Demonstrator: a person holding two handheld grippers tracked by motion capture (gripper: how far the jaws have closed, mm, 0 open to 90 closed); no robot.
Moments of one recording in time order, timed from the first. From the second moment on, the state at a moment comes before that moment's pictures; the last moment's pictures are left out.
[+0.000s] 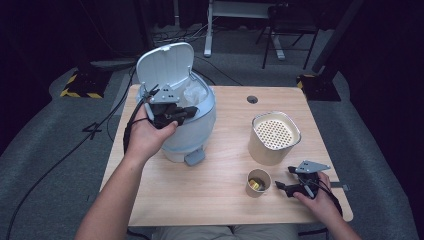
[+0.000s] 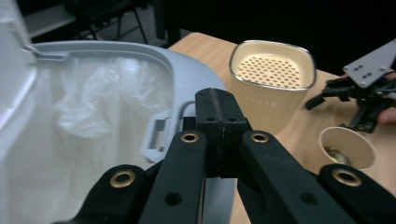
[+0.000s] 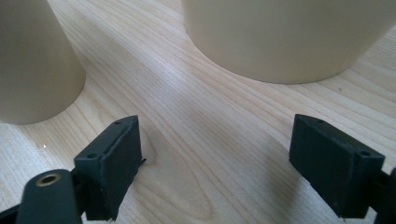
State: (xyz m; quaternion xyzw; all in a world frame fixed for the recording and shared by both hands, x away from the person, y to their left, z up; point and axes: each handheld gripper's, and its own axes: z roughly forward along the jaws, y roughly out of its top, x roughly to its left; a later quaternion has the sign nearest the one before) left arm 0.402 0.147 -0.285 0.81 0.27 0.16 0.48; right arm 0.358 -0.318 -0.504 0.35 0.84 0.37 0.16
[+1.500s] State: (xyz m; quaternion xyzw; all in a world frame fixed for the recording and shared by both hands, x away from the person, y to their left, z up) left arm 0.316 0.178 -0.342 0.79 0.24 0.13 0.55; right arm 0.358 -0.318 -0.504 0.35 0.84 0.37 0.16
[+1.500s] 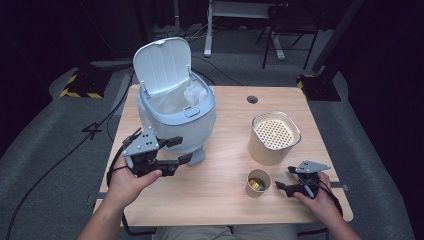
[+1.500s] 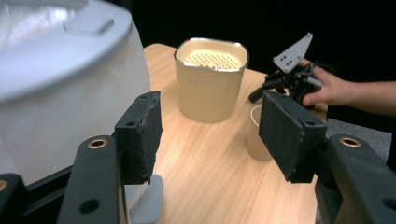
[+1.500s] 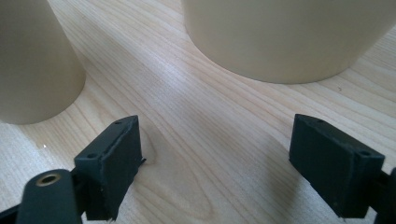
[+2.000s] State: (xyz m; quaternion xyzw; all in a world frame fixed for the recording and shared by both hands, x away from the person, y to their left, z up) left arm 0.313 0.180 -0.416 0.80 0.27 0.11 0.52; right arm 0.347 -0.315 -0.493 0.34 0.85 0.38 0.14
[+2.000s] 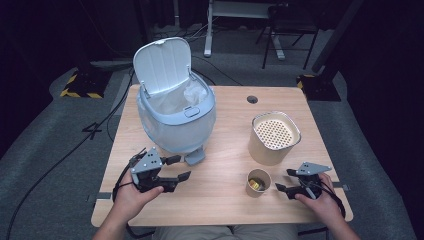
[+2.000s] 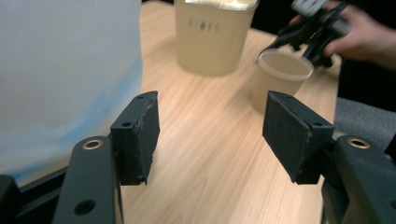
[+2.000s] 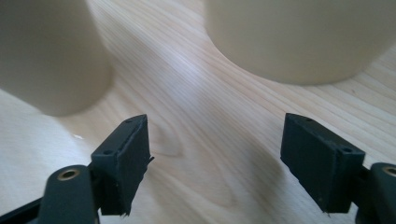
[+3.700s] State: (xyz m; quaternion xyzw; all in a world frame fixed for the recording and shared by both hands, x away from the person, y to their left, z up) left arm 0.328 0.170 -0.504 0.85 0.35 0.13 0.36; right arm 0.324 -0.237 -0.484 0.25 0.85 0.45 0.12
